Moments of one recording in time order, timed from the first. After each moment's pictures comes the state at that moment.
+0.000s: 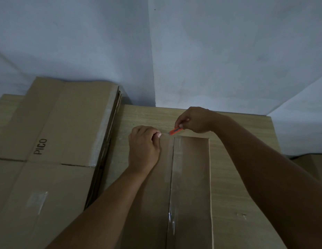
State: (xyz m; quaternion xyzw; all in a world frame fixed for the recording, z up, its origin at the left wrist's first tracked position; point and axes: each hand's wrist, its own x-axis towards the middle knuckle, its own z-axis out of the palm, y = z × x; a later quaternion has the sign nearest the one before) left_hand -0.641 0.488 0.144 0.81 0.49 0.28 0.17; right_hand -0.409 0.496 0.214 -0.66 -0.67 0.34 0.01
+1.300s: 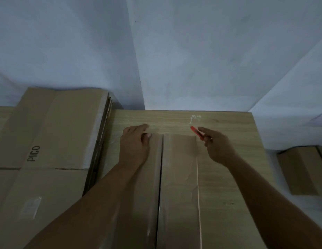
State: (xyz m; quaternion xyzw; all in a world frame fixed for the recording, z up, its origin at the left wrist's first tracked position) left_hand -0.645 0.492 0.152 0.81 0.48 0.24 0.23; right_hand -0.383 0.363 0.154 -0.82 -0.42 0.27 0.29
